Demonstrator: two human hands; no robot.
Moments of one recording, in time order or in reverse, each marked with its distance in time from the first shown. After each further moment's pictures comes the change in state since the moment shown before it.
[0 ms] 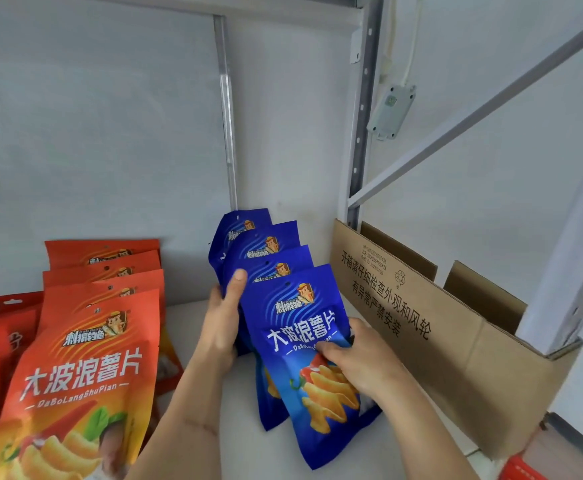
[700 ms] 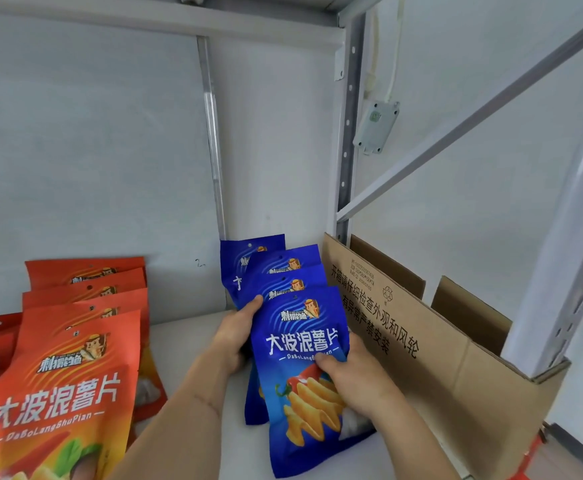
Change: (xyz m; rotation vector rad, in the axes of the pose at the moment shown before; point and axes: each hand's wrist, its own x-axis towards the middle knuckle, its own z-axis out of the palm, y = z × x) left_hand 0.043 -0.017 0.030 0.120 -0.039 -0.344; right_hand 0.009 0.005 -0.007 0.178 -0.035 0.049
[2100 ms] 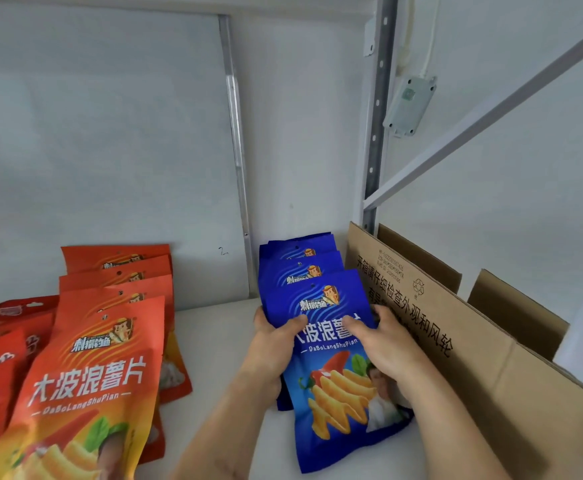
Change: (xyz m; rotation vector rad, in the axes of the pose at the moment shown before) left_hand -0.049 -0.030 0.021 -0.068 0.076 0.176; right_hand 0.036 -0.006 -0.011 0.219 -0.004 -0.032
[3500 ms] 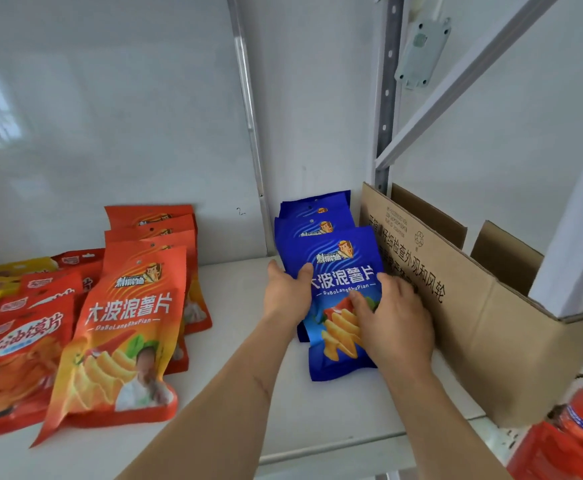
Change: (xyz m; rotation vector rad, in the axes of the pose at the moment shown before) left_hand -0.022 0.002 0.022 0.414 0.238 0.159; right_hand -0.053 0.028 0.004 -0.640 0.370 -0.335
